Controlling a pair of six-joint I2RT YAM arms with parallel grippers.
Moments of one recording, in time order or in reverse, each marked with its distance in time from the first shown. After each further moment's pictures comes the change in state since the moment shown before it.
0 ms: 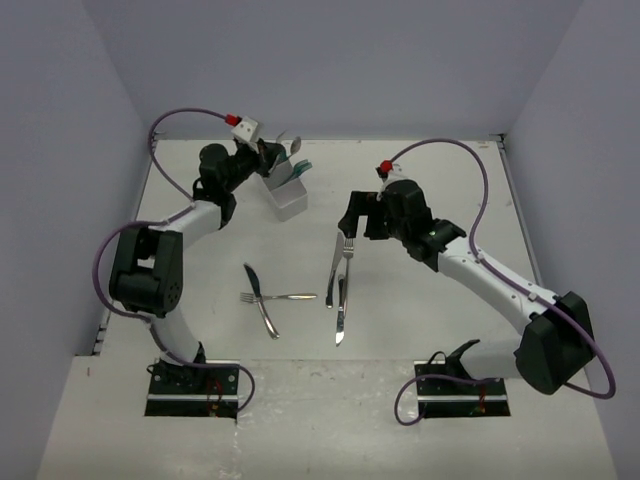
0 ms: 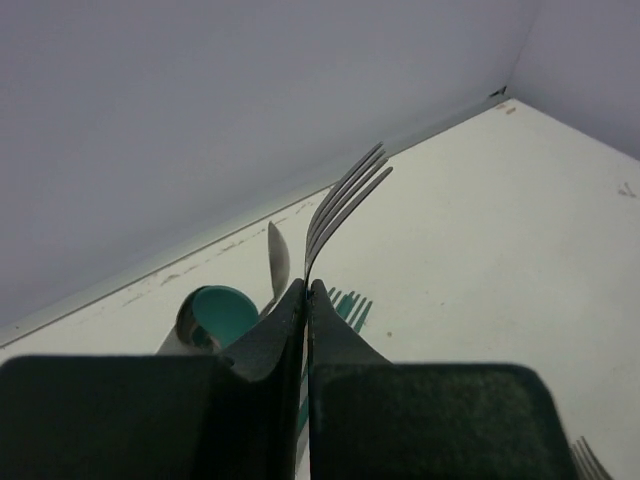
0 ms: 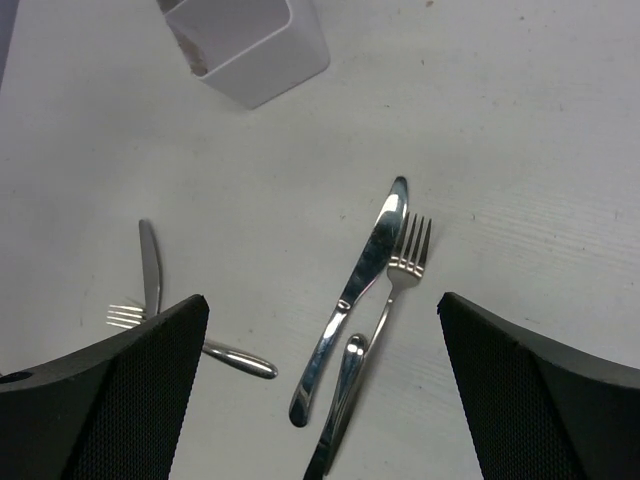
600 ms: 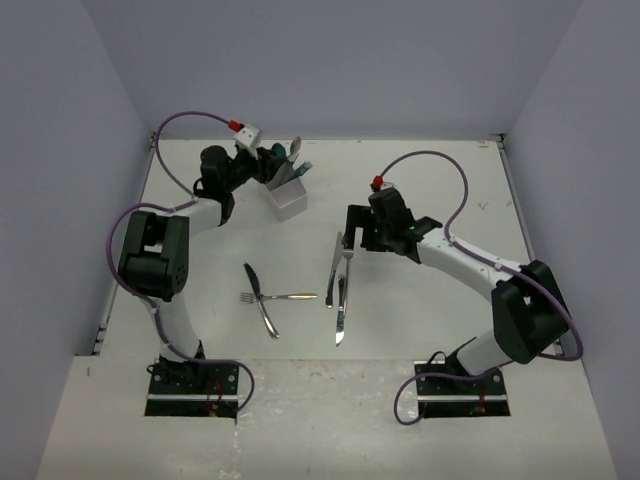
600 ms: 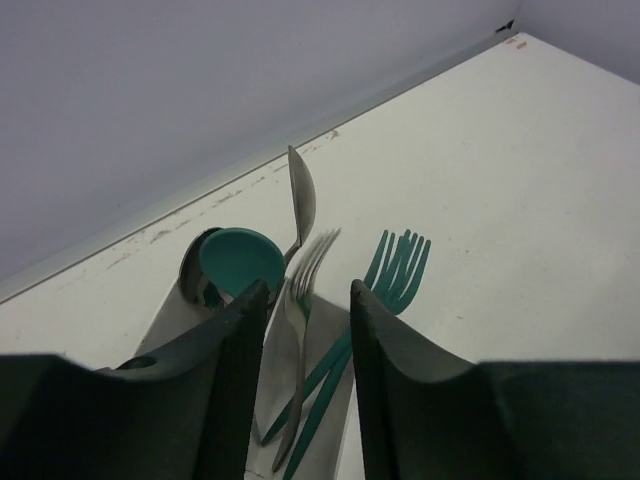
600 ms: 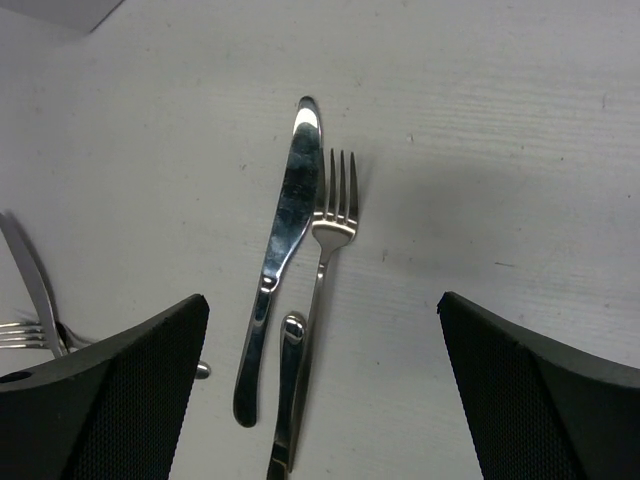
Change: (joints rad) left arm 0.071 0.179 0.056 0.018 0.137 0.048; right arm -0.005 0.179 -0.015 -0.068 0.069 0.077
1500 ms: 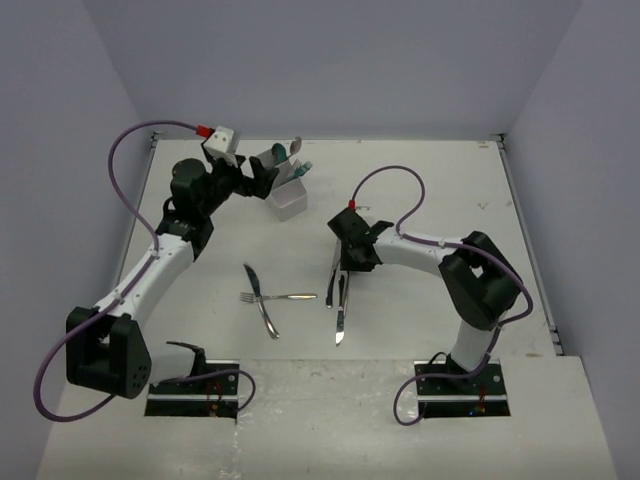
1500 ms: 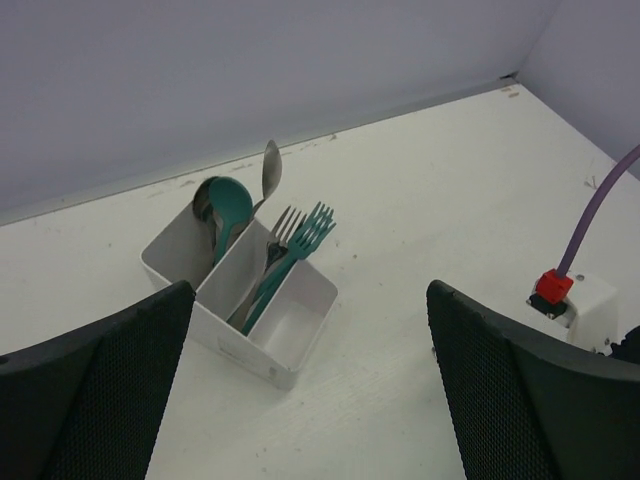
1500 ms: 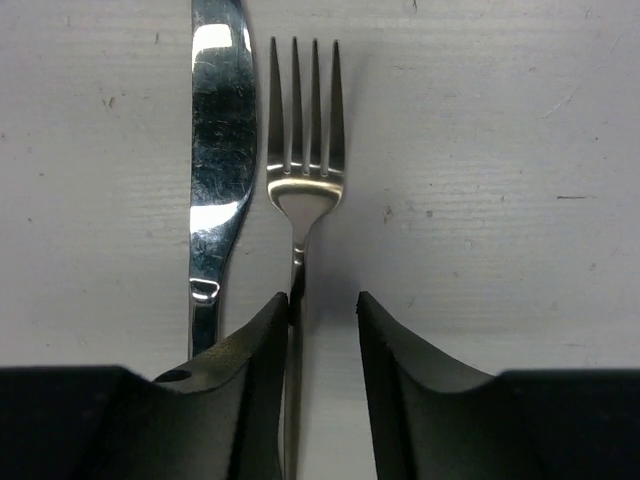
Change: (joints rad) left arm -0.068 -0.603 -0.183 -0.440 -0.250 -0.095; right arm 0.171 0.294 0.117 -0.175 0.219 0.175
